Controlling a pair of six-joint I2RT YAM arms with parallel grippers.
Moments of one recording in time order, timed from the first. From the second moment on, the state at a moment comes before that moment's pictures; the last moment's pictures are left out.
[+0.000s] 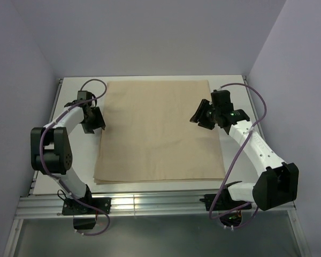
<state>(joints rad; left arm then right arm) -0.01 1.73 1.19 -0.62 -0.04 -0.38 0.25 1.27 1.06 -0.61 -0.12 0.67</state>
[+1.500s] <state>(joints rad) -0.08 1.68 1.13 -0.64 0.15 -0.41 0.25 1.27 1.15 -0.67 -0.12 0.60</state>
